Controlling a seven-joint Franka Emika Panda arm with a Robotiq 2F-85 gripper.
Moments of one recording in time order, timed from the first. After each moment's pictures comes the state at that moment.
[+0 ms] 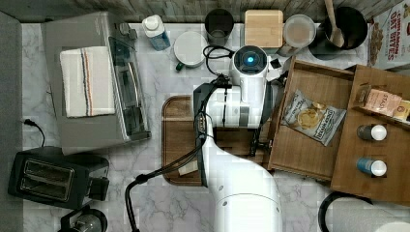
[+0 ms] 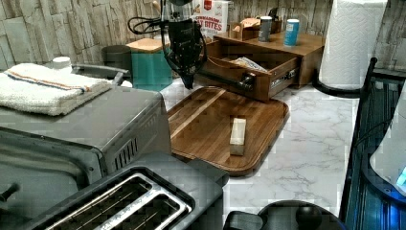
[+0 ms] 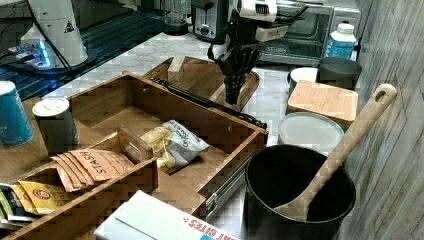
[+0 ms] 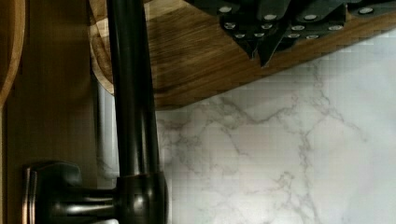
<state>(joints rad) -0.05 0.46 -0.05 -1.88 -0.06 0.67 -0.49</state>
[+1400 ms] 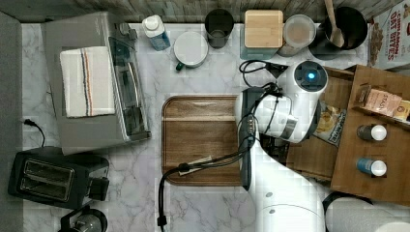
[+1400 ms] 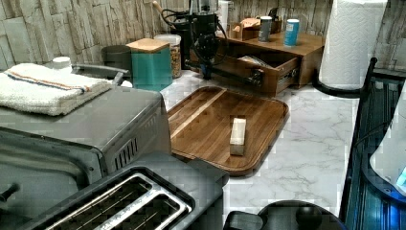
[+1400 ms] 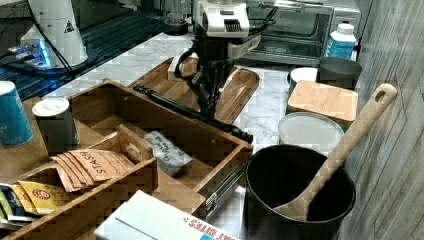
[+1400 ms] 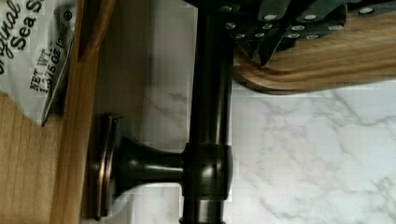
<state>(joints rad) -0.26 0.44 -0.04 -1.92 0.01 0.73 -0.92</state>
